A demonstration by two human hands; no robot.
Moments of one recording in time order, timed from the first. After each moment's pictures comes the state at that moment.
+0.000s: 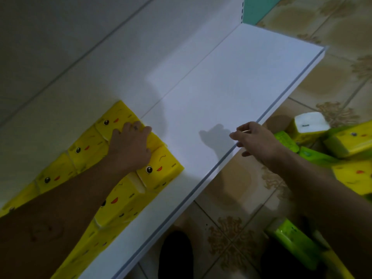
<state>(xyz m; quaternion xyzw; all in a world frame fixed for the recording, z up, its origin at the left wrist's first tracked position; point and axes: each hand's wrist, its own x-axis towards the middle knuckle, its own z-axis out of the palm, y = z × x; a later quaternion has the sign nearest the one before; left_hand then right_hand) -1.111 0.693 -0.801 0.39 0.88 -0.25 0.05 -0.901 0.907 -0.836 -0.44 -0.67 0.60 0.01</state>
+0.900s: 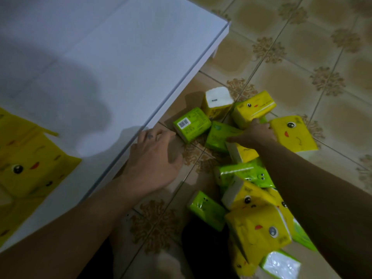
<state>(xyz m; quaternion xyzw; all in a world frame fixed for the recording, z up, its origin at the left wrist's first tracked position) -0.894 0.823 -0.852 0.46 0.84 0.10 0.27 -0.730 1.036 -0.932 -0.65 -0.71 0.20 -0.20</state>
